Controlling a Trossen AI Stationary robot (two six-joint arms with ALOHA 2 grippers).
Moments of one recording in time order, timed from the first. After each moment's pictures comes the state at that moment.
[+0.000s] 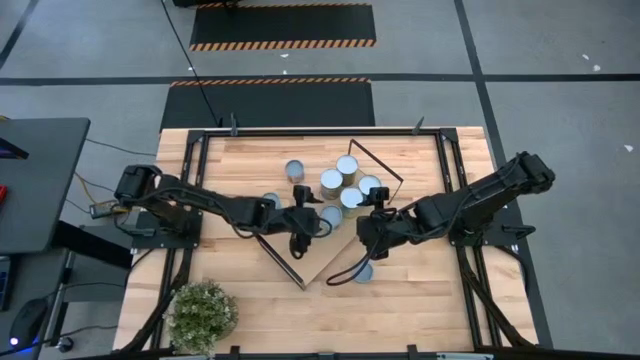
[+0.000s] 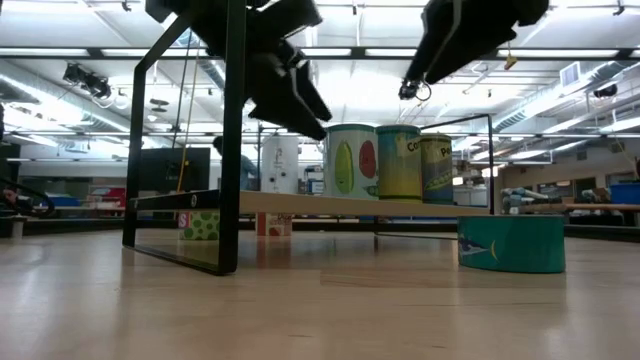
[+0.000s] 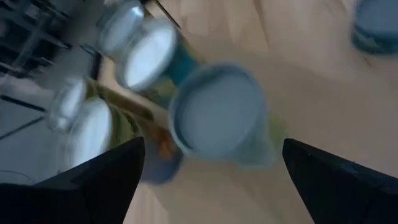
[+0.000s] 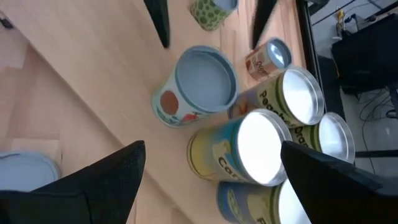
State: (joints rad) left arm -0.16 1.63 1.04 -0.10 -0.46 0.33; right arm 0.36 1.46 1.19 -0.77 0.59 0.08
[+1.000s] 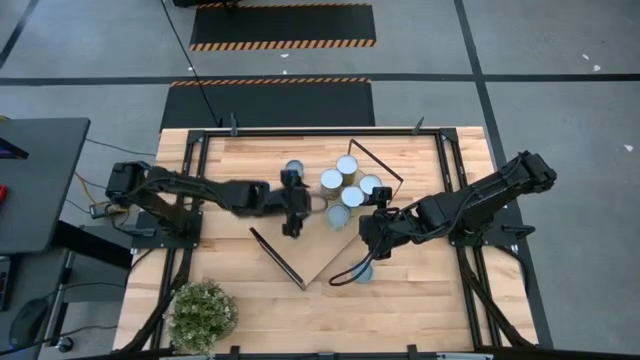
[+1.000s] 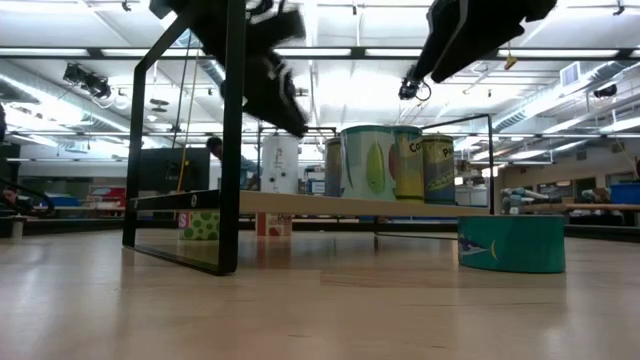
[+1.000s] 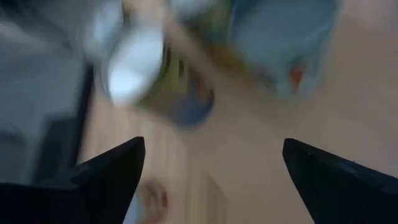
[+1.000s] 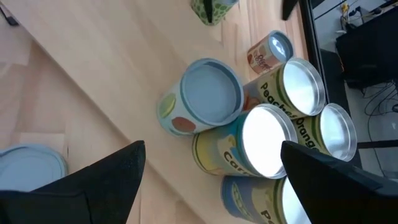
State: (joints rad) left arm -0.04 1.54 1.04 -0.31 -0.41 0.23; right arm 0.37 1.45 1.19 -0.80 0.59 0.11
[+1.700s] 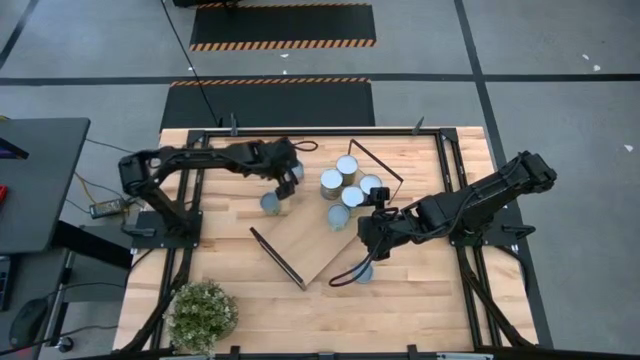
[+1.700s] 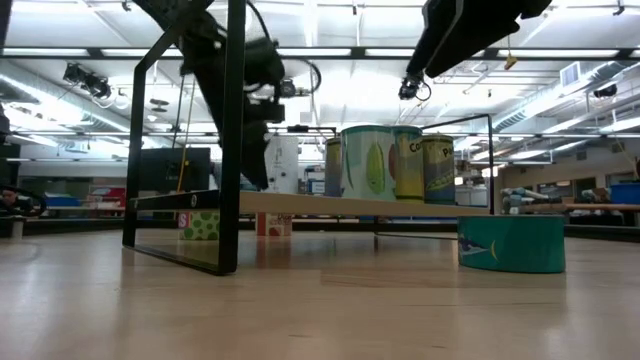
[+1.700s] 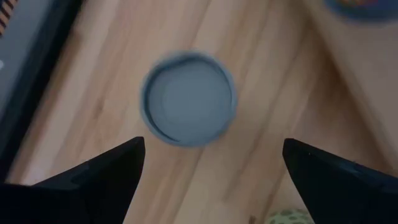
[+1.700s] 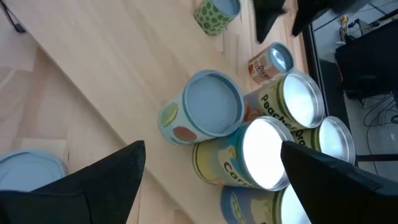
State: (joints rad) left arm 0.40 1.62 1.04 -0.48 -0.16 0.08; right arm 0.37 1.45 1.19 -0.76 0.58 0.07
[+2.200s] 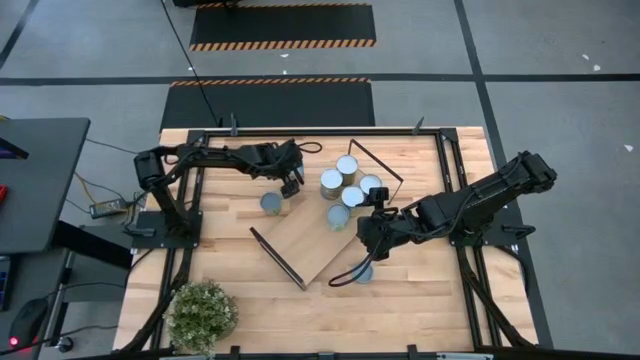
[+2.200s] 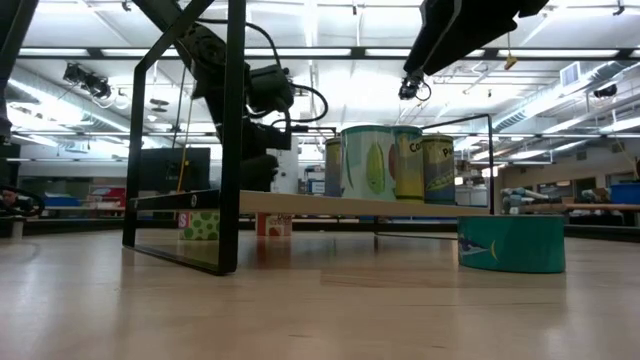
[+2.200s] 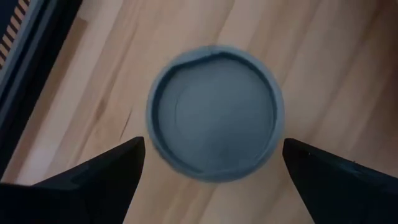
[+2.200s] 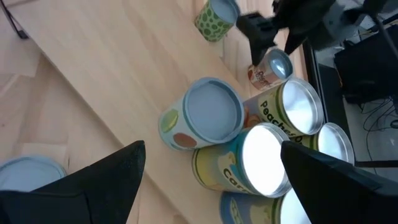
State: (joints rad) left arm 0.41 1.75 1.04 -0.38 -0.22 0.05; right arm 0.37 1.45 1.19 -0.74 0.58 0.05
